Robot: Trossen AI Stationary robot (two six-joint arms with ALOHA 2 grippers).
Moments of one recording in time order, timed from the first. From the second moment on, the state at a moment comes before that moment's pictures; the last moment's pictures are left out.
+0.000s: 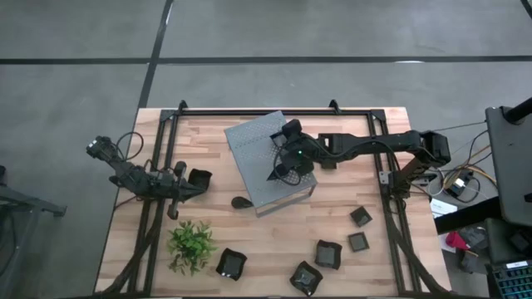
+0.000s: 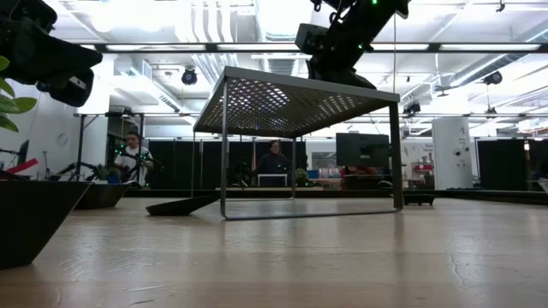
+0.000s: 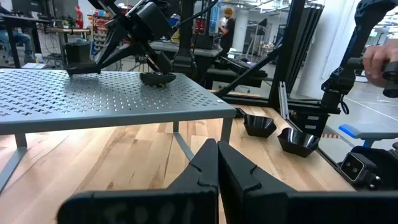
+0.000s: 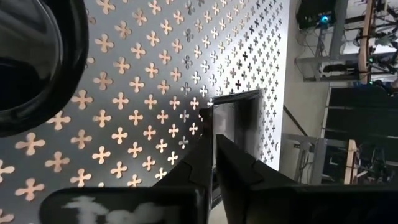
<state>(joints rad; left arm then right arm) -0.64 0.05 0.06 -0.08 -0.61 -0.14 -0.11 1.61 1.22 -0.44 0.45 -0.84</state>
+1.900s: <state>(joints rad) -0.64 0.05 0.06 -0.08 -0.61 -0.14 0.11 1.19 1.05 -1.00 0.37 0.09</state>
